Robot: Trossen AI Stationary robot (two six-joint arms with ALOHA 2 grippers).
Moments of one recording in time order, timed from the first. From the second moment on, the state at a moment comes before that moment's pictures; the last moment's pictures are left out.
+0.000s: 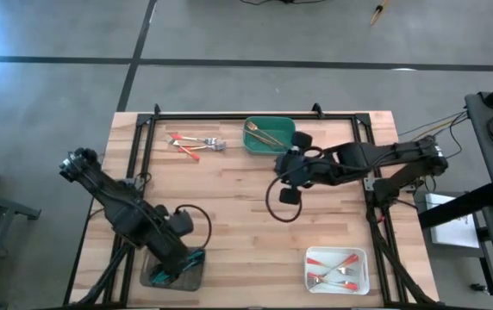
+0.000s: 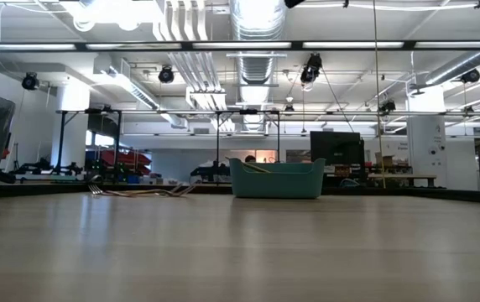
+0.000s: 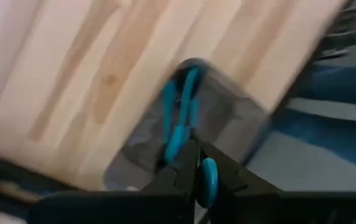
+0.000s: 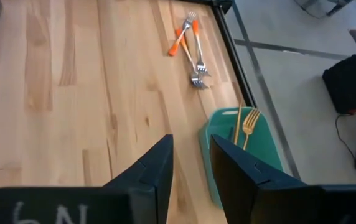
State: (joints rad) left arm -0.67 1.57 1.63 -1.43 -0.04 -1.22; right arm 0.18 1.54 1.68 -0.99 0.50 0.07
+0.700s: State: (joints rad) left arm -0.68 1.86 1.62 -1.47 0.12 -1.00; right arm 0.18 1.64 1.68 -0.99 0.50 0.07
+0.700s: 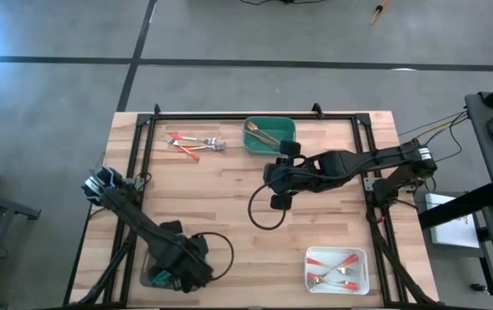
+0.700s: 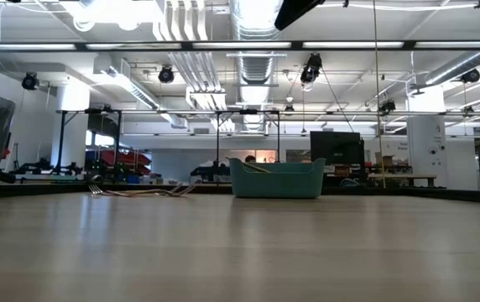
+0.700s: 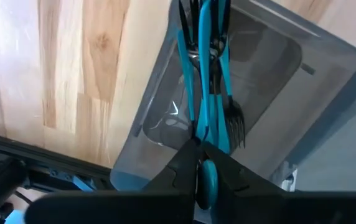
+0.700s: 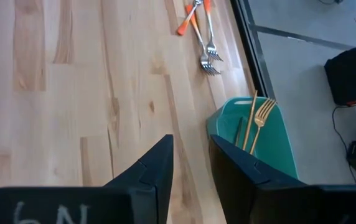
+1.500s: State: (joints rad) left arm -0.60 1.85 1.71 -1.45 -0.12 -1.11; right arm 0.17 1.42 1.69 -1.03 0.50 0.05
